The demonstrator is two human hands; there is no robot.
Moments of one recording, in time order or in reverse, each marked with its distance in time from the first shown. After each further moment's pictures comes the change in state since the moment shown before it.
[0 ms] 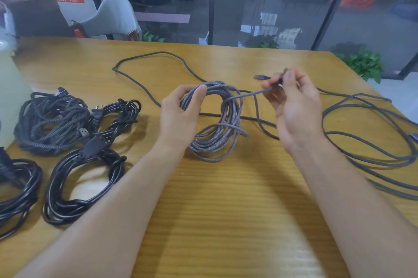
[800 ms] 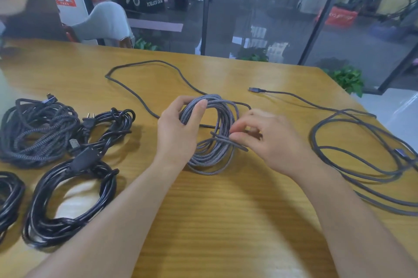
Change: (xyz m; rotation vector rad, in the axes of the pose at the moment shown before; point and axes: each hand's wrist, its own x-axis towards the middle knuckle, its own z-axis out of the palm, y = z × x) left_hand -0.003 -0.003 0.003 0.100 0.038 0.091; right_hand -0.009 0.001 -0.016 -1.181 -0.635 -0.265
